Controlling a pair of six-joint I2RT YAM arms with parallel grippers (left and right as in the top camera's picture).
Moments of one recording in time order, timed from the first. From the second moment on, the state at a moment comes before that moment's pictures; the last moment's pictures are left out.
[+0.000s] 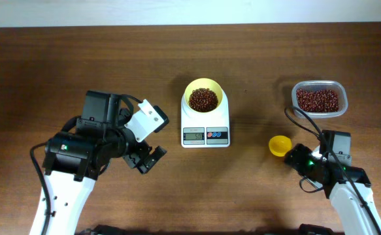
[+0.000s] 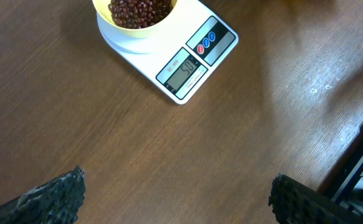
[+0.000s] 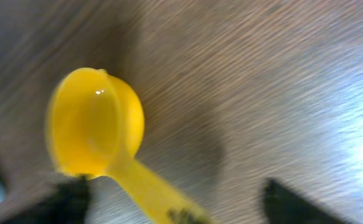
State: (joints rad) left arm -0.20 1.15 1.23 -1.16 0.34 0.58; right arm -0.17 1.10 0.52 -0.60 -0.12 0.53
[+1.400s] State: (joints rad) left arm -0.20 1.15 1.23 -1.16 0.34 0.58; right arm 0.10 0.65 0.86 -0.73 -0.55 -0.12
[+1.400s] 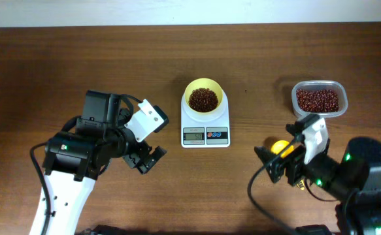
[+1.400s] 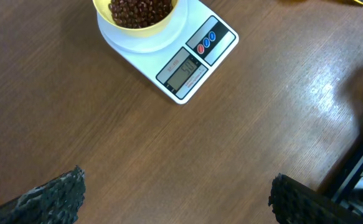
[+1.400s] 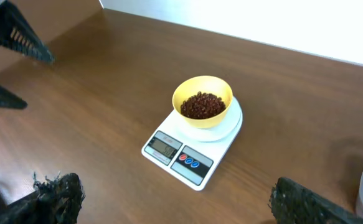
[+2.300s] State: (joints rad) left arm -0.20 1.15 1.23 -1.16 0.34 0.58; right arm 0.11 0.11 0.34 -0.53 -0.39 -0.10
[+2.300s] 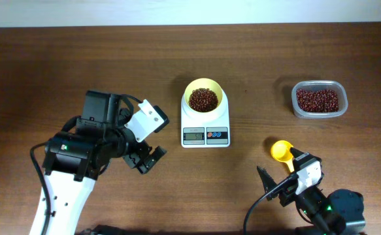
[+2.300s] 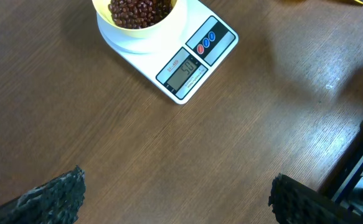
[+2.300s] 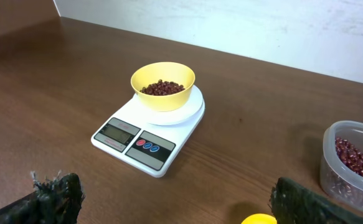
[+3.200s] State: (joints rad) left arm -0.20 1.15 1.23 -1.16 0.34 0.58; right arm -0.01 0.01 0.15 -0.24 -0.21 -0.12
